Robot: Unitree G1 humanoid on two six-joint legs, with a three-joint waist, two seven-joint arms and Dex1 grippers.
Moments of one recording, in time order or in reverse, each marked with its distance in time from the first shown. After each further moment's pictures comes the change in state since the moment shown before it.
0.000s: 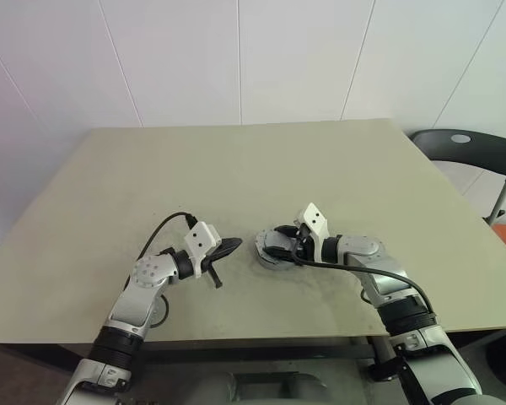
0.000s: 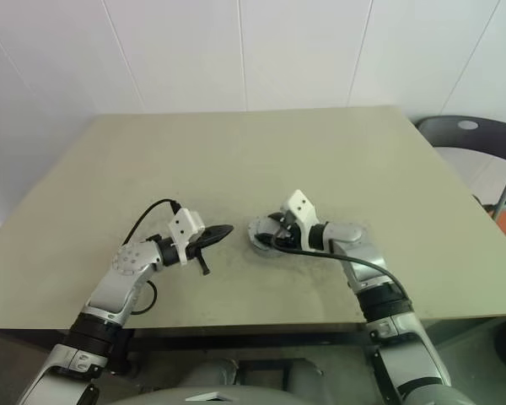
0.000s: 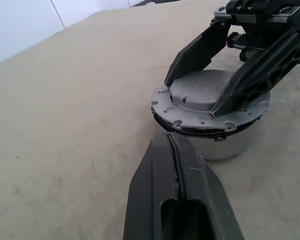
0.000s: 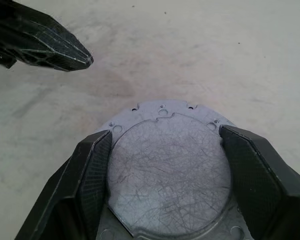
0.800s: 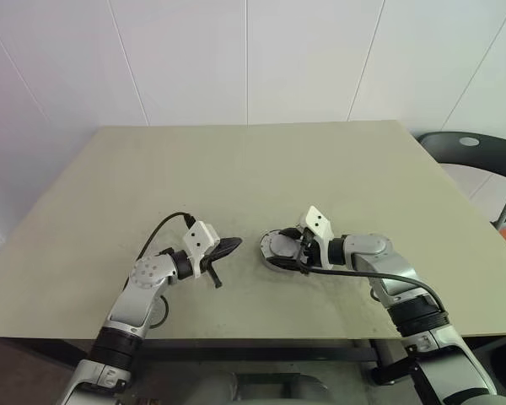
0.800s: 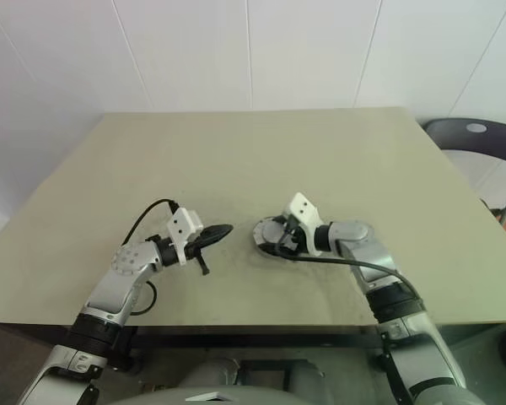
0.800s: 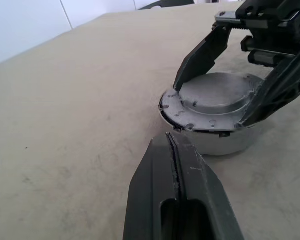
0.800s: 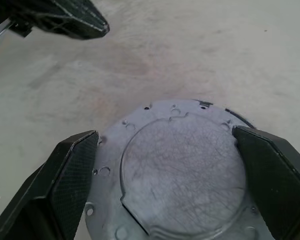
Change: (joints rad) left arm 0.004 0.000 0.005 -0.001 -0.018 0.000 -0.006; right arm 0.005 -0.078 0.041 -0.062 -0.005 0.048 0.059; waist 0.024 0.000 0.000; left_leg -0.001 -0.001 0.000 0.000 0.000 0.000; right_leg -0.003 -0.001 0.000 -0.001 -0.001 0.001
